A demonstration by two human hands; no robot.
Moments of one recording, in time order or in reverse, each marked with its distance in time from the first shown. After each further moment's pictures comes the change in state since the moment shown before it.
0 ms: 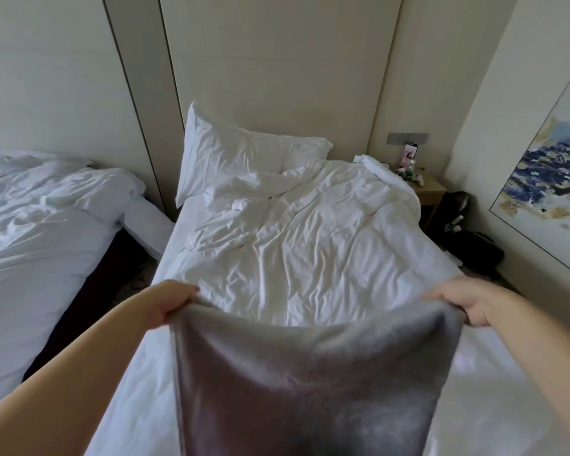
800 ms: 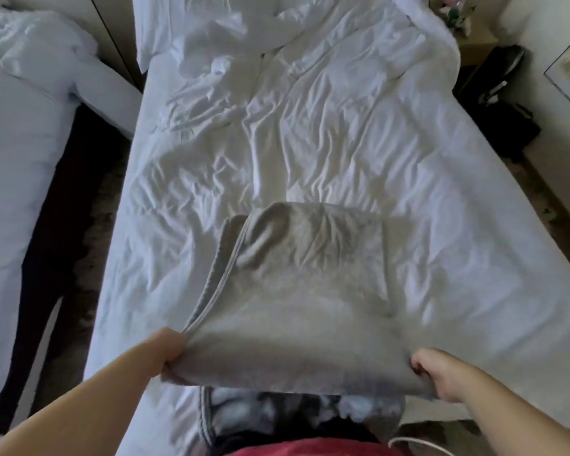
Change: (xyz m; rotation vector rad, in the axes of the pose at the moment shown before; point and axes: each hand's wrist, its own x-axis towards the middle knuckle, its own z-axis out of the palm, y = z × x) left_hand 0.051 -0.248 0.062 0.587 0.021 -0.474; right_hand 0.064 0.281 0.107 -0.025 -0.048 0.712
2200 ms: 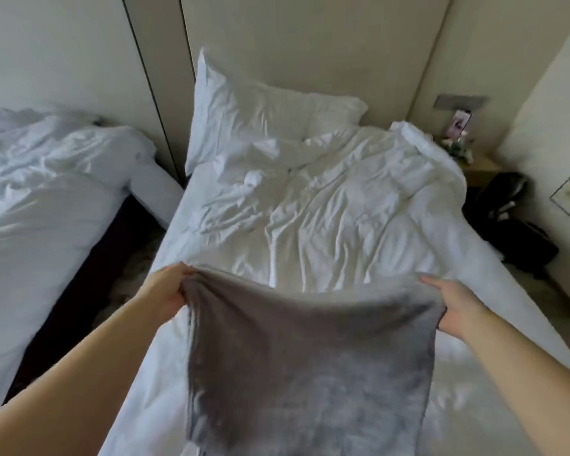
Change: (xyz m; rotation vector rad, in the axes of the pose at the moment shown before) left_hand -0.025 0.207 -0.178 -1.278 0.013 0.424; right_hand -0.130 -0.306 -0.052 0.579 -0.213 -0.652
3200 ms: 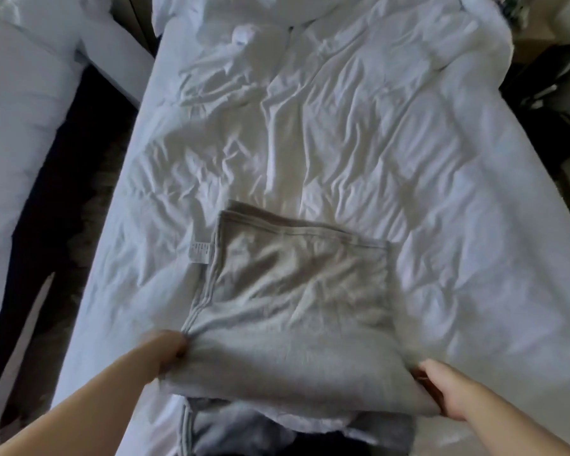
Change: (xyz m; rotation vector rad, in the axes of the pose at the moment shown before) left_hand -0.048 -0.239 -0.141 1.052 0.063 -0.568; right_hand -0.020 0.295 -0.129 -0.580 0.200 0.719
